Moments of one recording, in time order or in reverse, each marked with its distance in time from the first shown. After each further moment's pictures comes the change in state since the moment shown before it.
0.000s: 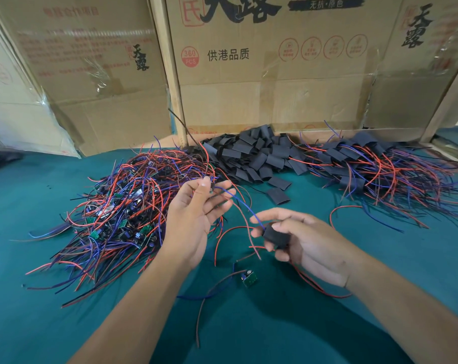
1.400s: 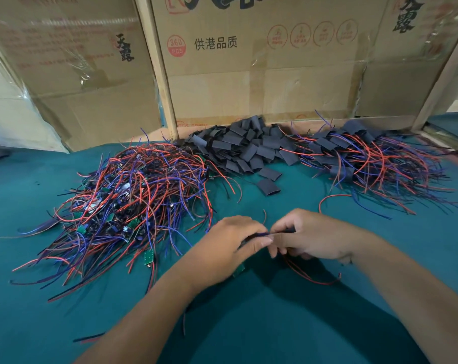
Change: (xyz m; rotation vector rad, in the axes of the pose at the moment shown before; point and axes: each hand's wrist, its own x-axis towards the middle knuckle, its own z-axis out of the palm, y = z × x) left_hand -0.029 -0.030 0.013 1.289 -0.781 0.352; right_hand -0.012 -0.016 -0.029 -0.801 -0.126 0.140
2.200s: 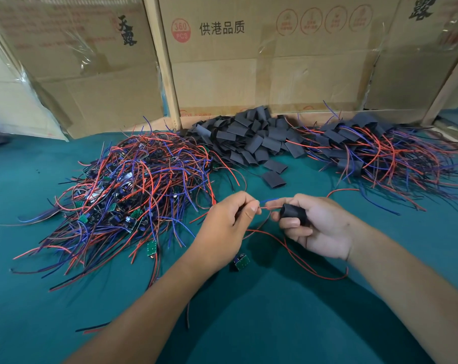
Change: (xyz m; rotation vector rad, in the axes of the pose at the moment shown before) left_hand 0.002 0.004 0.005 -0.349 0.334 -0.283; right_hand 0.028 0.015 0.005 1.151 0.188 0.116
